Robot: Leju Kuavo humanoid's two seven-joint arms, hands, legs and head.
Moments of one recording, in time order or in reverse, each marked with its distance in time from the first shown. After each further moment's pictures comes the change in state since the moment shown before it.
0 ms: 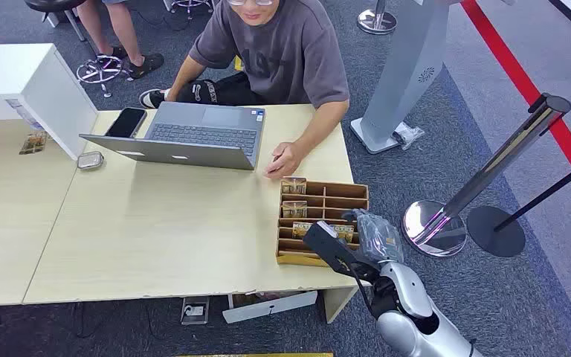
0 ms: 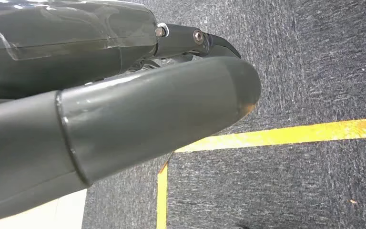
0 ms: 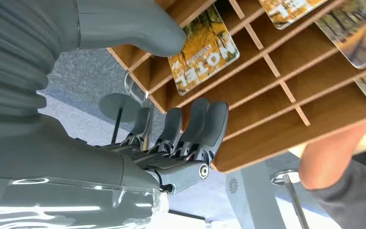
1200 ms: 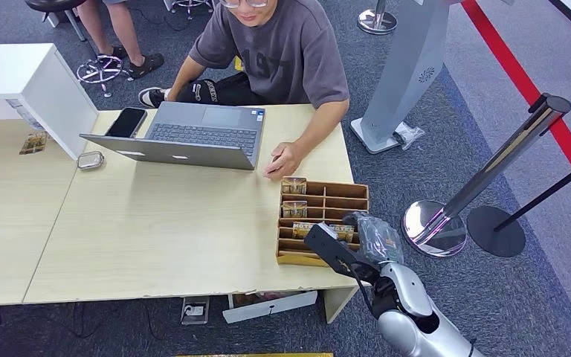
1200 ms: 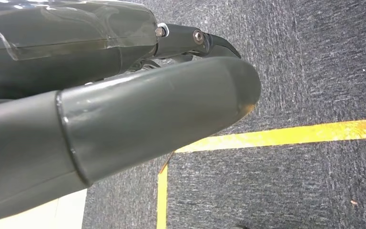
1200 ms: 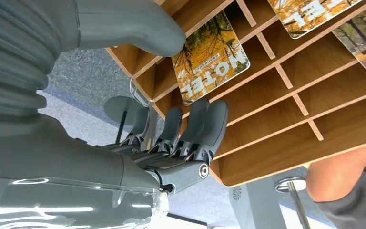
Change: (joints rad) left arm 0.000 0.001 0.000 0.000 -0.001 -0.001 0.003; right arm -0.001 -0.004 0.000 0.030 -0.021 0.016 -0.002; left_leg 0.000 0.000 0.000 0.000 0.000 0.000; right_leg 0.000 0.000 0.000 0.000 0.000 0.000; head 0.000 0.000
